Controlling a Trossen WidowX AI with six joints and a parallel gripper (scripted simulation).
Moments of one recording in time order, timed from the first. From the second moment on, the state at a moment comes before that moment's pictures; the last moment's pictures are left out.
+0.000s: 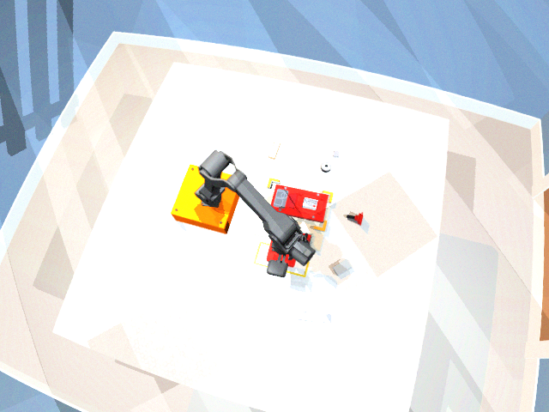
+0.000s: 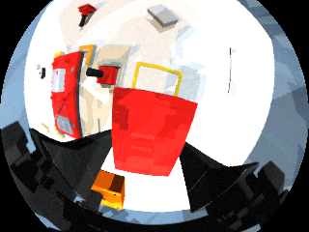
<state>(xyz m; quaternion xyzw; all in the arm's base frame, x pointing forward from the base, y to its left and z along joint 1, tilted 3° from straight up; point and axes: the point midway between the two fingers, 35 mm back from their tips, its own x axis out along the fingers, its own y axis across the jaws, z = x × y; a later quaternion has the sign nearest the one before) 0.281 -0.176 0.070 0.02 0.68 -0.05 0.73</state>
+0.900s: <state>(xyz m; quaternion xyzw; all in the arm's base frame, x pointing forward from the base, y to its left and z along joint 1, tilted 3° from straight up) 0.283 -0.177 0.053 0.02 0.68 -0.05 0.73</state>
